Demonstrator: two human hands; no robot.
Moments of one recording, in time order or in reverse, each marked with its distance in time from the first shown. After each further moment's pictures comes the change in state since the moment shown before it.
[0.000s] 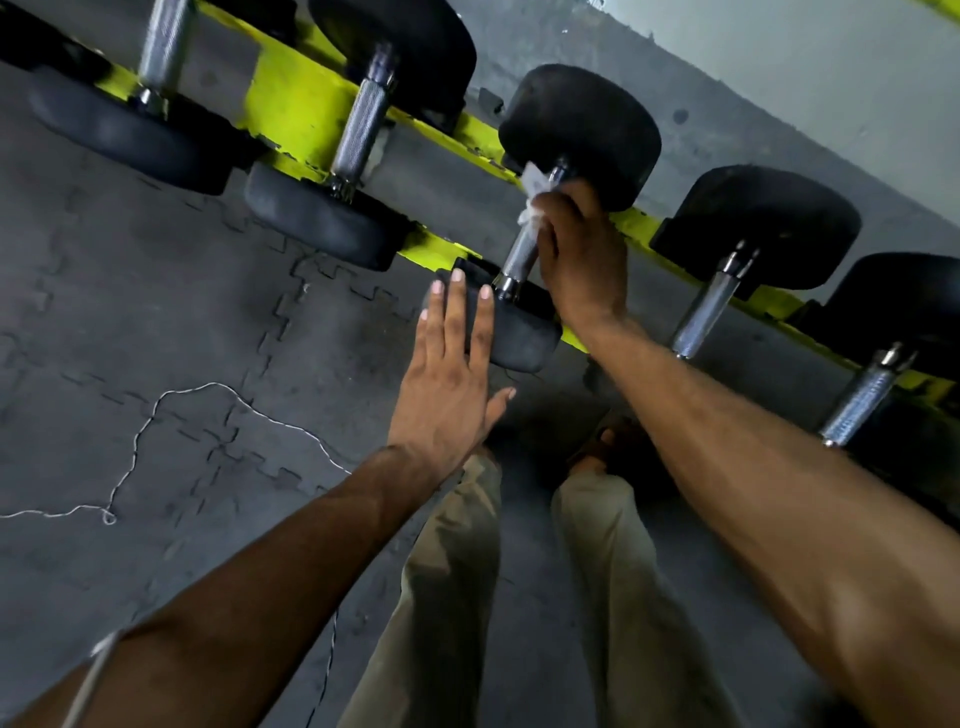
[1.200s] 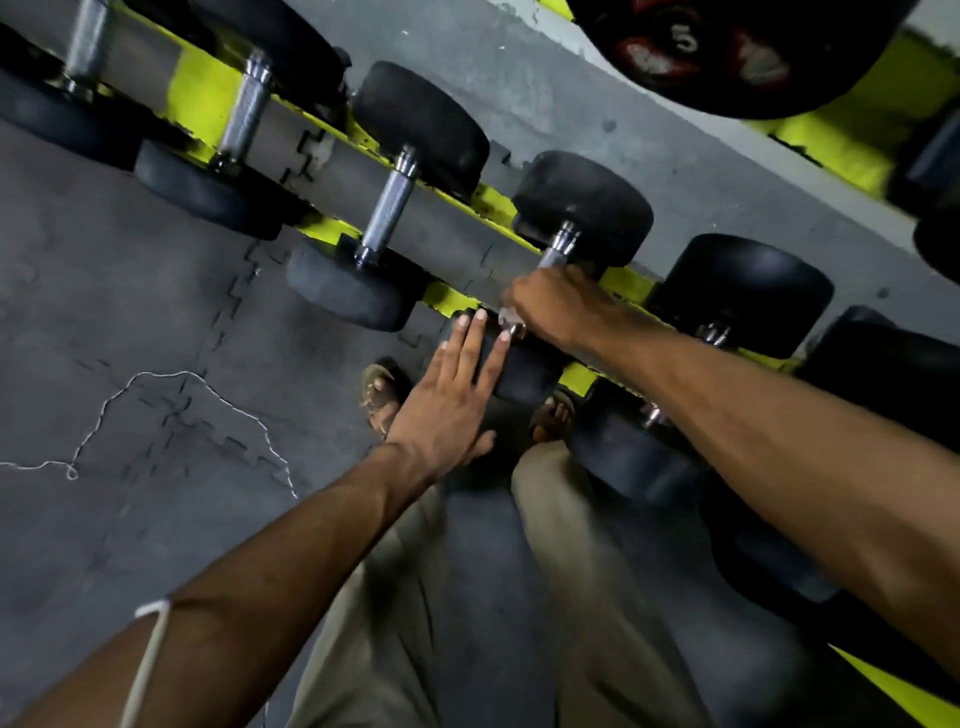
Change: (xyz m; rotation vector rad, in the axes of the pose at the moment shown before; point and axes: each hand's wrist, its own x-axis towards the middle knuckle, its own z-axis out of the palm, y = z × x) left_hand -0.009 0.194 -0.002 0.087 -0.209 0.137; right_hand -0.062 0.127 -0.134 -0.400 -0.692 -0.424
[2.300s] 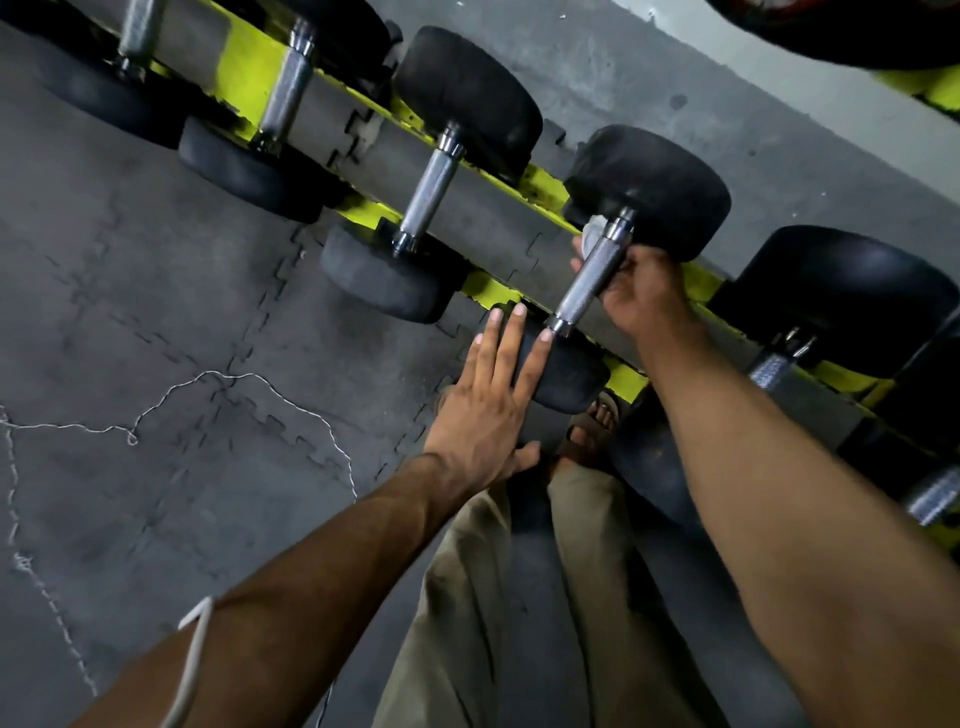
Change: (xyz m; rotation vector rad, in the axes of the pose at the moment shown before) left_hand 0.004 0.012 0.017 -0.030 0.007 -0.085; right_hand 0.036 0.035 0.058 2.533 0.403 0.852
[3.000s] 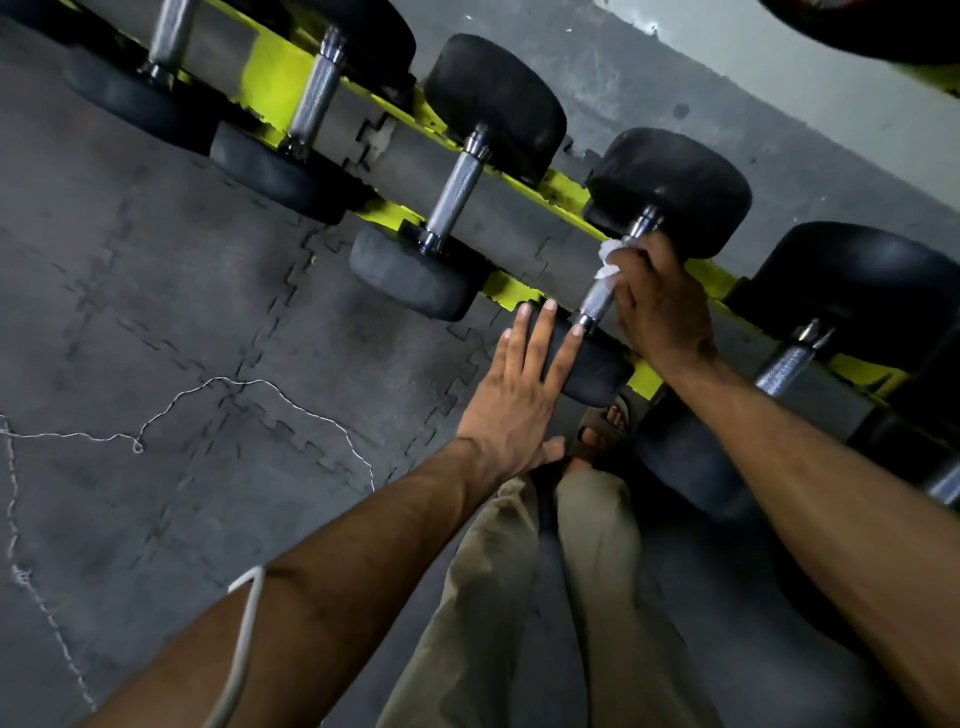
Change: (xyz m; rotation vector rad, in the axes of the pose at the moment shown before) left_hand 0.000 -0.006 -0.002 -0.010 -0.008 0.032; right_hand -0.058 0.014 -0.024 -1.852 -0.046 -1.172
